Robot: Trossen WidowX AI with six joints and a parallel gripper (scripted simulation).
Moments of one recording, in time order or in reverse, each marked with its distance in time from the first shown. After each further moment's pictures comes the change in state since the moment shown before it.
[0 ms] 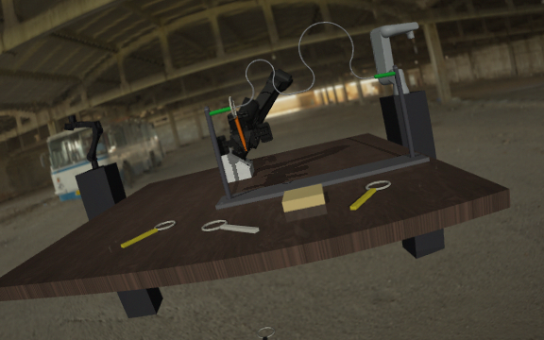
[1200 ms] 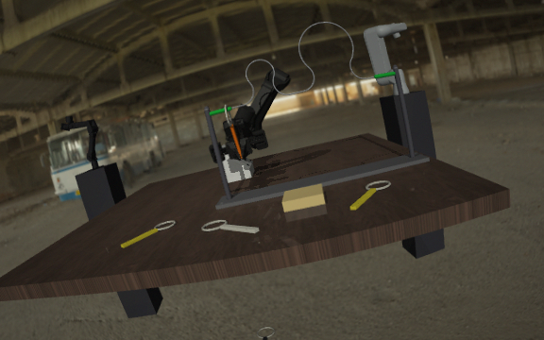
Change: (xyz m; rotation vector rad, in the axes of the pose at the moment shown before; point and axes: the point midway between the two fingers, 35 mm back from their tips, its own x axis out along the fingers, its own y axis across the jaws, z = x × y) arm 0.006 -0.021 -0.018 -0.008 0.002 0.006
